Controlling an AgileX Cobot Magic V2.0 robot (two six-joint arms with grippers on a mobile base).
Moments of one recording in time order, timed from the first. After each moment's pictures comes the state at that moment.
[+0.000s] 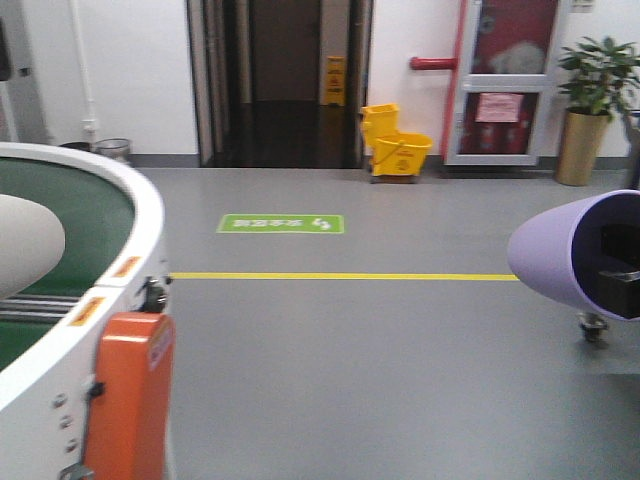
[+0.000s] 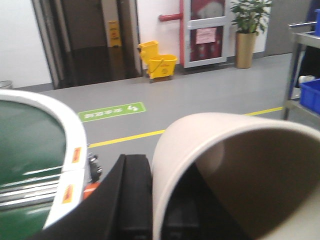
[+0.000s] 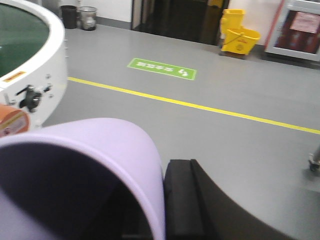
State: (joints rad) left arm -0.14 0.78 -0.98 -0.19 0.38 0.17; right arm 0.21 0.97 -1.12 -0.02 0.49 -0.05
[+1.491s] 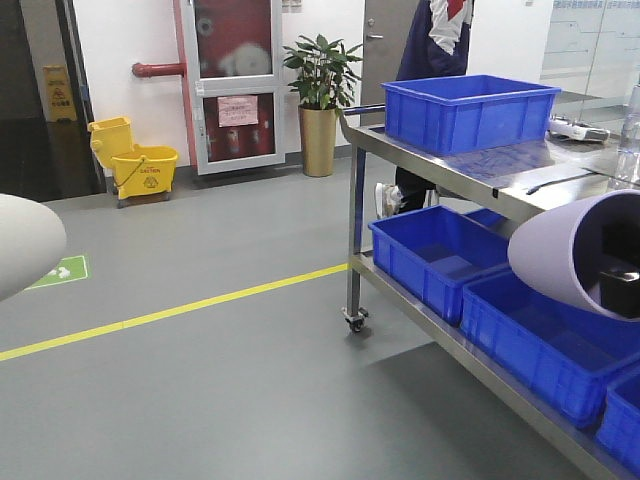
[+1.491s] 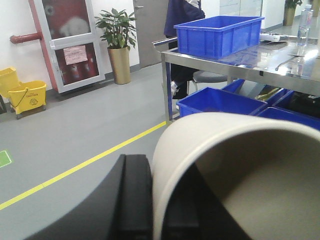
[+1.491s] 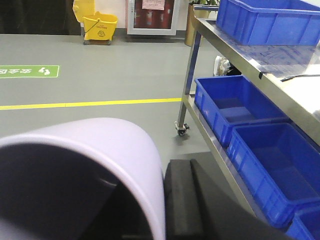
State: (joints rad) left arm -0.14 0.78 -0.98 -0.19 0.38 0.17; right arm 0.21 0.97 -1.12 -0.02 0.49 -0.05
